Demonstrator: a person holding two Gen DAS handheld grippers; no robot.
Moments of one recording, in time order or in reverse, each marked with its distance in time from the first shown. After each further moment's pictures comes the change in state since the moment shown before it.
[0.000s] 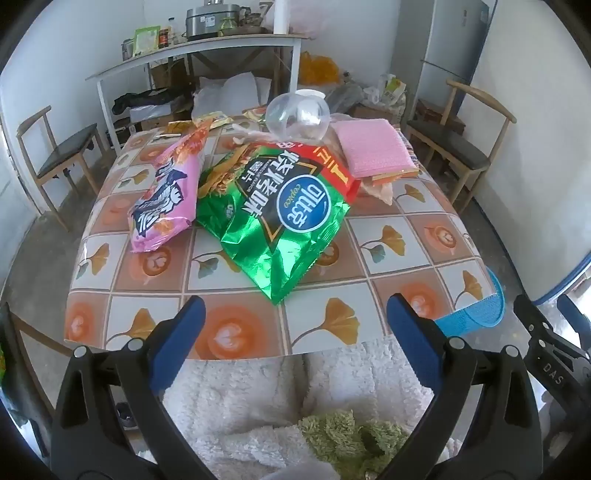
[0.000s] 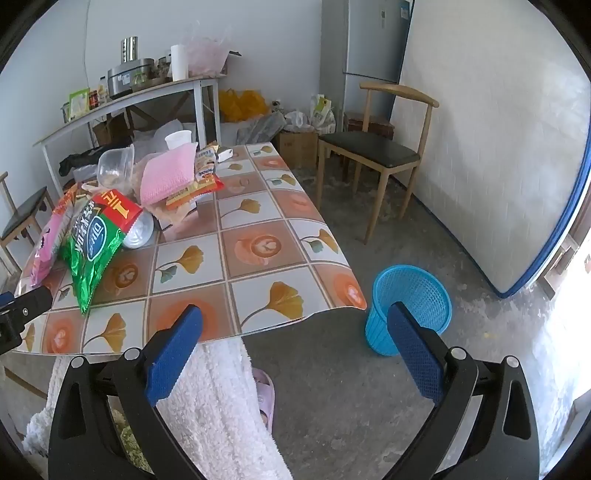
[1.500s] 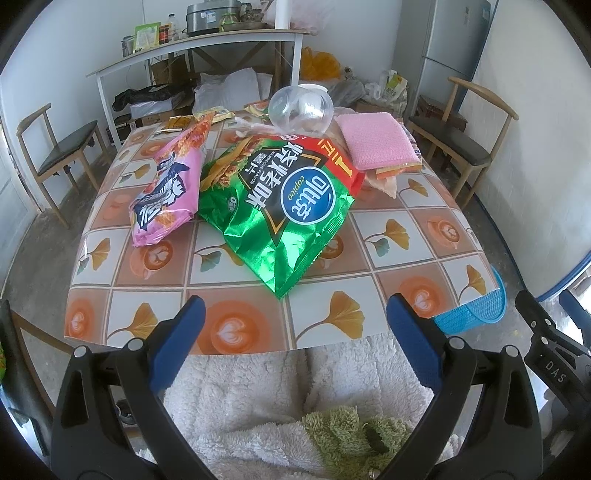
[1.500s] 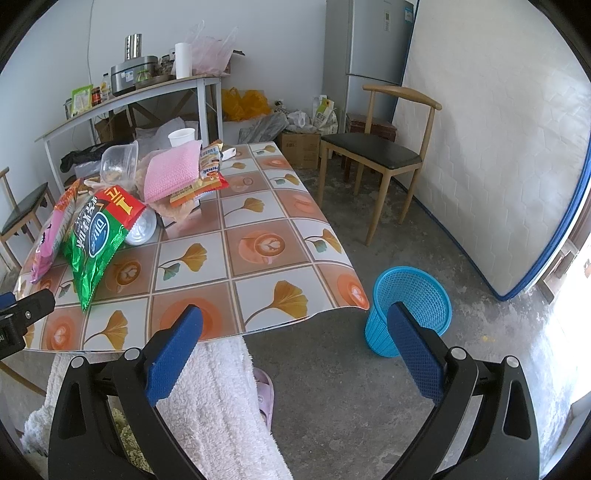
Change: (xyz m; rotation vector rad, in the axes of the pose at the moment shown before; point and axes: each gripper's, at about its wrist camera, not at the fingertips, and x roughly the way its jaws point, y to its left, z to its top) left arm 0.002 0.005 -0.003 -0.004 0.010 -0.001; right arm -0.002 0.004 -0.003 -0.016 -0.004 -0.005
